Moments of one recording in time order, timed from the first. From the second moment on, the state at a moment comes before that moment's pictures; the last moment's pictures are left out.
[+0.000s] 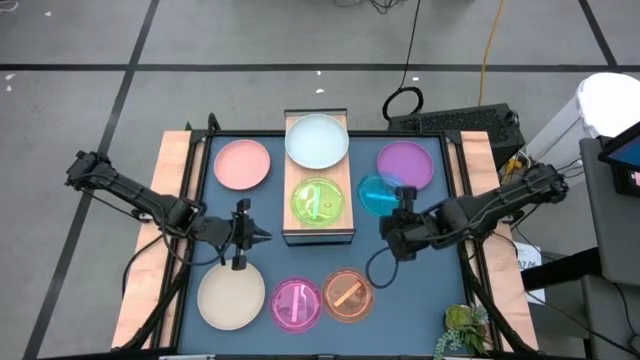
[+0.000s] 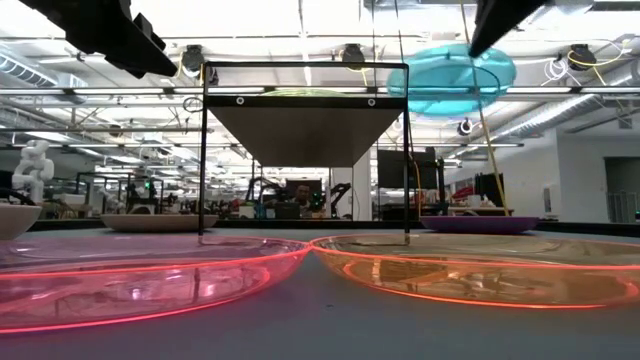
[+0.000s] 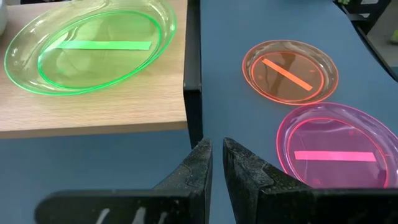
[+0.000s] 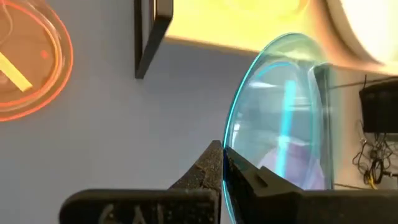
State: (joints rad) left arm -0.42 0.96 0.63 -0.29 -0.35 -0.19; right arm 0.37 1.37 1.30 -1.21 0.53 0.20
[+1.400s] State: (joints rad) left arm -0.42 0.96 0.63 -0.29 -0.37 -0.21; right arm 0.20 1.55 1.57 -0.85 0.30 -0.62
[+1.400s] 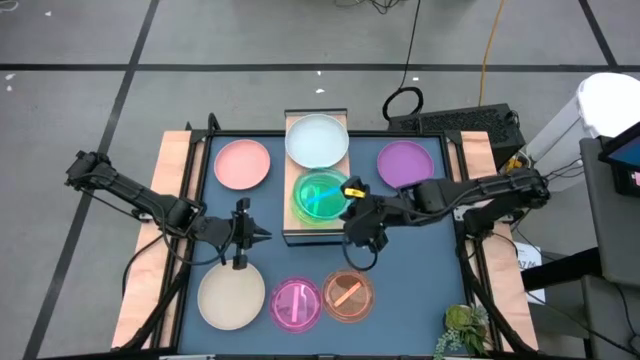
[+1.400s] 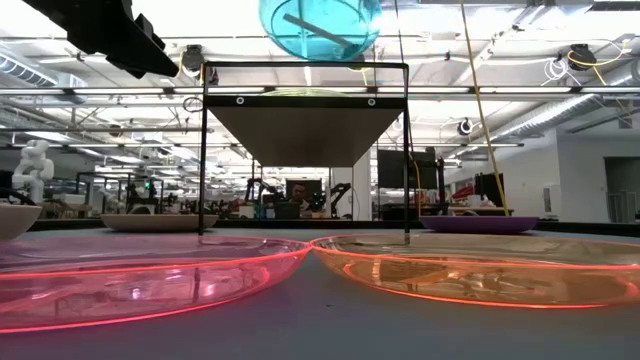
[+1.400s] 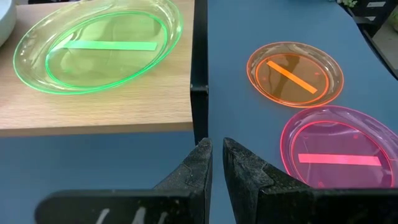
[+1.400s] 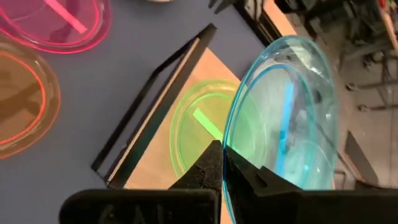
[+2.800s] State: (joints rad) left arm -0.42 0.96 0.63 -0.29 -0.37 -0.22; right arm 0.10 1.68 1.56 -0.84 0.18 -0.69
